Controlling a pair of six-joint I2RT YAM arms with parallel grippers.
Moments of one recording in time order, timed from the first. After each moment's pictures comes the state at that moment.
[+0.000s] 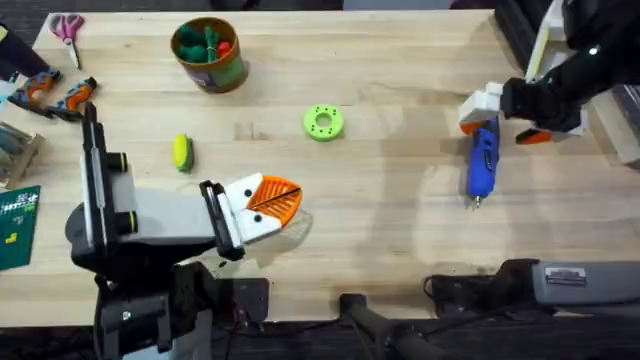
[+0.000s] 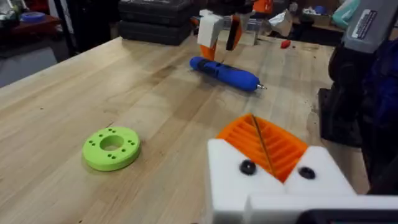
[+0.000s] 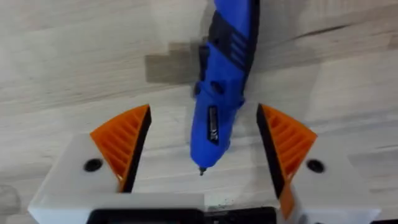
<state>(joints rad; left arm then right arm) 0.28 0.01 0.02 -0.19 1.45 0.13 -0.14 1.51 1.16 -1.10 -0.01 0.10</state>
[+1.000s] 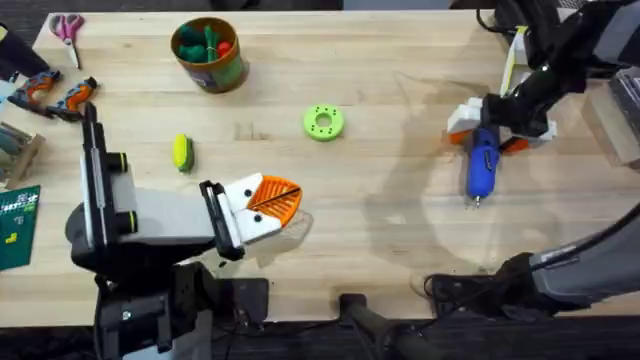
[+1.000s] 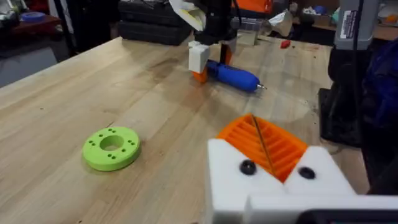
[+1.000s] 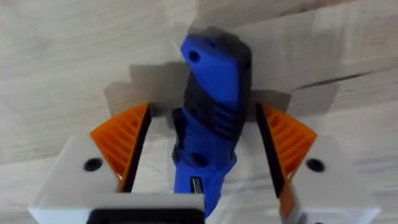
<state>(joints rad) 0.28 0.01 0.02 -0.19 1.45 0.13 -0.19 1.77 1.16 -0.96 0.01 0.08</state>
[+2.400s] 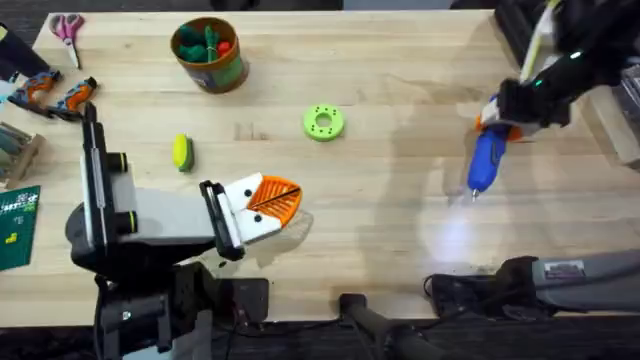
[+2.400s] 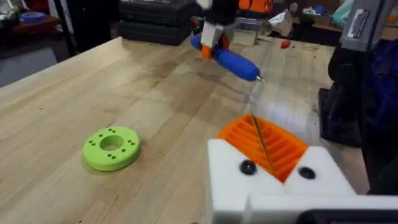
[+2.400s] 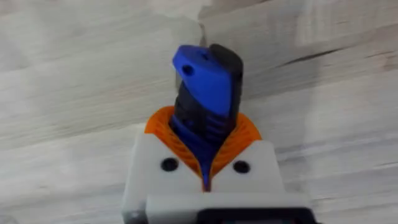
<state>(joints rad) 0.28 0.01 0.02 -0.19 1.45 0.13 -0.18 1.60 1.17 -1.01 0.00 0.10</state>
